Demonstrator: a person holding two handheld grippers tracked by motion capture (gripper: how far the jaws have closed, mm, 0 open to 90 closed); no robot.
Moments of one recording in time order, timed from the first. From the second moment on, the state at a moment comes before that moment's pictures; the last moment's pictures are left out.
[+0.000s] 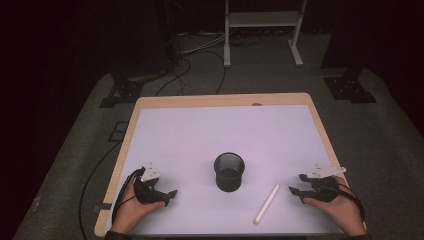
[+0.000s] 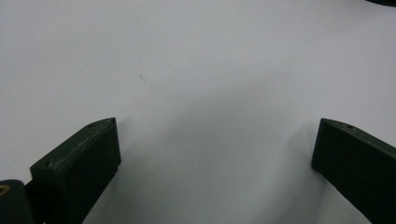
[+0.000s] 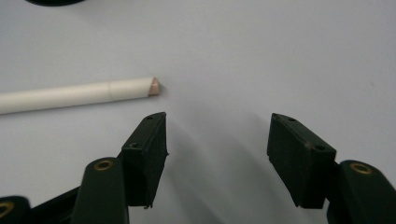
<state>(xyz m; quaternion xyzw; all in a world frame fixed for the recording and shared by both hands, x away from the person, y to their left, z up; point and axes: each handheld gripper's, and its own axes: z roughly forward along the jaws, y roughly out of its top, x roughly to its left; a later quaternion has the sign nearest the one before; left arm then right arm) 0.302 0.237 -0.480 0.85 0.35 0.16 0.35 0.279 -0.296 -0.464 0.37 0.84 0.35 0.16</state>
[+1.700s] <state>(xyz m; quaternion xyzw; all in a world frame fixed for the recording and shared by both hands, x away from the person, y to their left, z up) 0.303 0.237 -0.481 0.85 0.36 0.16 0.35 0.272 -0.215 -0.460 0.18 0.92 0.35 0.05</state>
